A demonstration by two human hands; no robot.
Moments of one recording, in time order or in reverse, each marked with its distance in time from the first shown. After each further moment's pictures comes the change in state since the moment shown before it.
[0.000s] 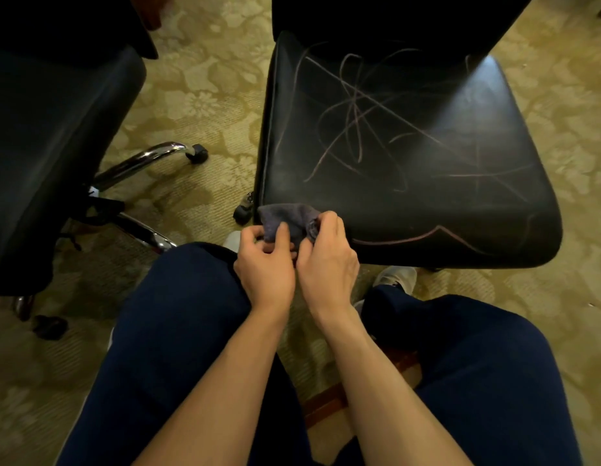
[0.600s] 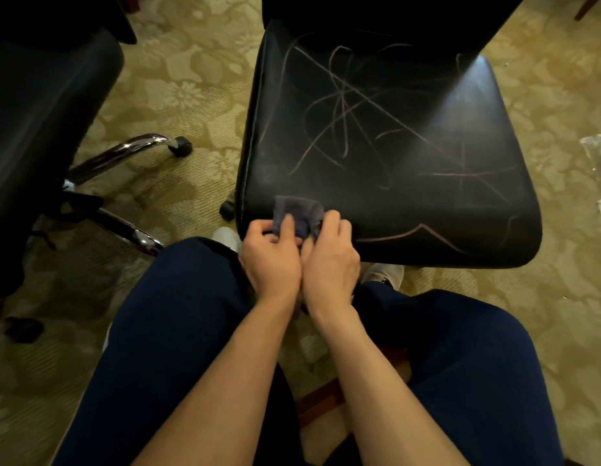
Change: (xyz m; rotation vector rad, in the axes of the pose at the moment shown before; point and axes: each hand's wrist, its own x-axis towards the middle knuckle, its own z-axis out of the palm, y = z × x) left_hand 0.001 0.002 0.022 -0.014 -0.038 0.018; right_hand 0.004 0.008 -0.001 -0.113 -0.003 0.078
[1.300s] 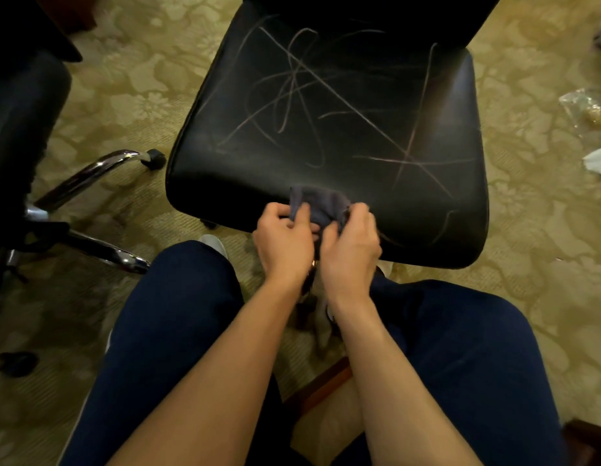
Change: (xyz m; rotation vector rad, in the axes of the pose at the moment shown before) left_hand -0.016 0.018 0.051 -0.060 -0.278 0.003; right_hand 0.019 0.043 -0.036 0.141 0.128 0.248
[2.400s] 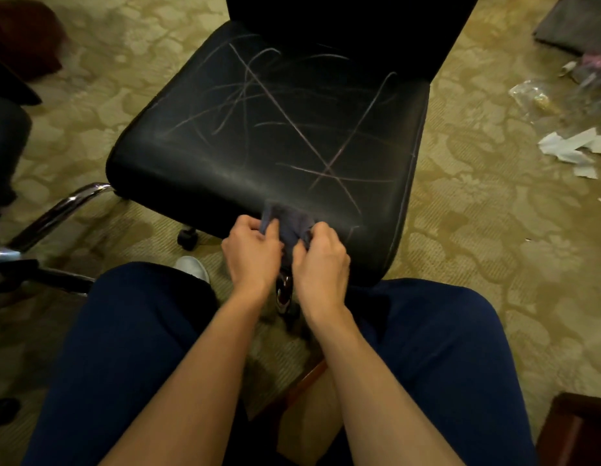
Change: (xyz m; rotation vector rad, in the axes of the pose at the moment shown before) left_hand 0.003 -0.011 0.006 0.401 -0.004 0.216; right_hand -0.005 0.013 -0.029 -0.081 -0.134 0.046
